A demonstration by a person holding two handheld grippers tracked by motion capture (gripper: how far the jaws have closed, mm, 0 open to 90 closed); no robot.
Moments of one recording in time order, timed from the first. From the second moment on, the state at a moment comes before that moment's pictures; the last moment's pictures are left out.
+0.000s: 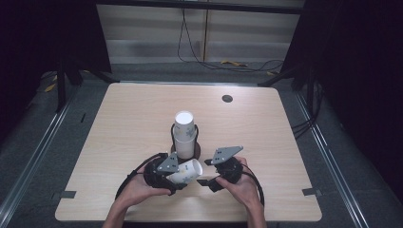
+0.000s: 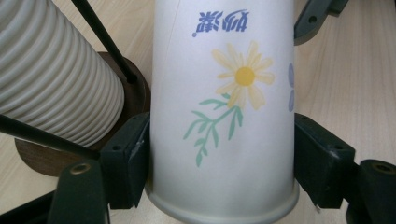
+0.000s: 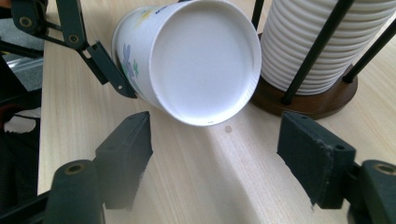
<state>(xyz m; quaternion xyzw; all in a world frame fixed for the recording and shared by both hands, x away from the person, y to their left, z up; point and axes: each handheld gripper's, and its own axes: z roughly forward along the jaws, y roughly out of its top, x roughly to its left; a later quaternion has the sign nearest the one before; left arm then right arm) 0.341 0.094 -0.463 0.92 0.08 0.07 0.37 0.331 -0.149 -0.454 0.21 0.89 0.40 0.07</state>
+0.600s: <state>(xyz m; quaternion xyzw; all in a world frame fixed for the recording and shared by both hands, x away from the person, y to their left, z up) 0.342 0.086 -0.460 0.94 0.05 0.07 0.33 0.337 -0.140 -0.454 0.18 0.91 0.37 0.04</state>
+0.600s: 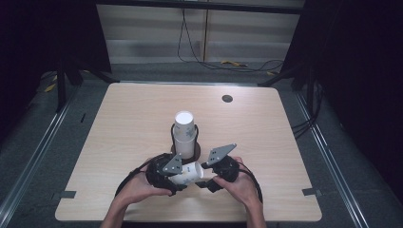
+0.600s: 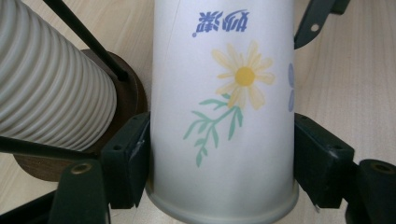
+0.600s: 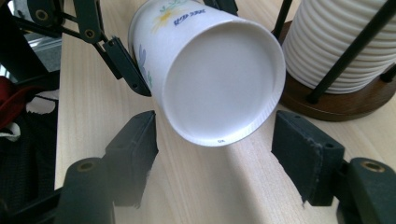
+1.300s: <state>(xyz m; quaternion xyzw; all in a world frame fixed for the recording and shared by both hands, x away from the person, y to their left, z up) 0.339 0.077 -0.462 0.94 0.03 0.07 0.32 0.343 -0.131 -0.452 0.16 0.93 0.34 0.02</state>
